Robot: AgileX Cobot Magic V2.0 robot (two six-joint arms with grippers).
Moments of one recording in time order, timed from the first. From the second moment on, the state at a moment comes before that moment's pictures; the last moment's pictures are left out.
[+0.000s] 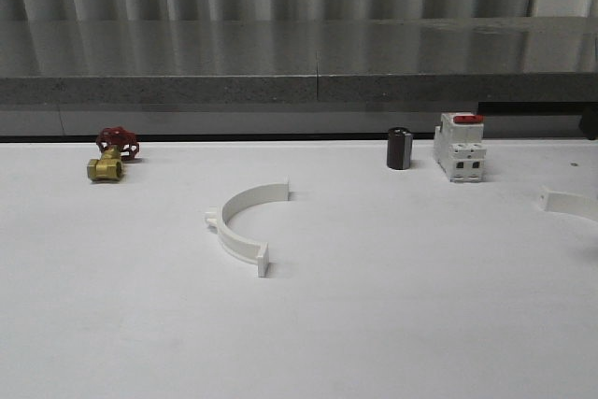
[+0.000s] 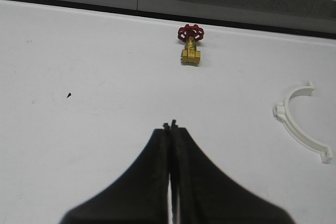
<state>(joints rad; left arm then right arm) -0.13 0.48 -0.55 0.07 0.63 -0.27 -0.10 1.75 -1.09 0.03 0.69 0.00</state>
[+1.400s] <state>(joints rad) -0.13 0.48 -0.55 0.07 0.63 -0.27 -0.03 1.79 -1.10 0.07 0.67 0.11</state>
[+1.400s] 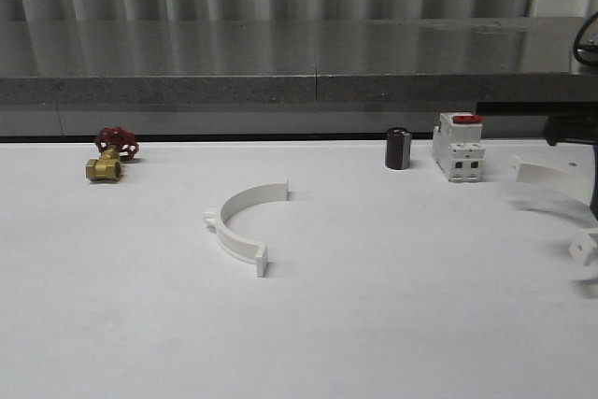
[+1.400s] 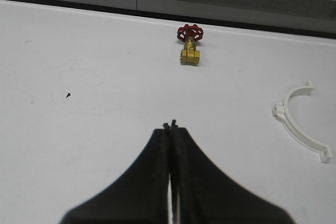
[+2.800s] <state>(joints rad) -0.13 0.48 -0.55 0.07 0.63 -0.27 0.31 1.77 -1.21 0.05 0.75 0.45</state>
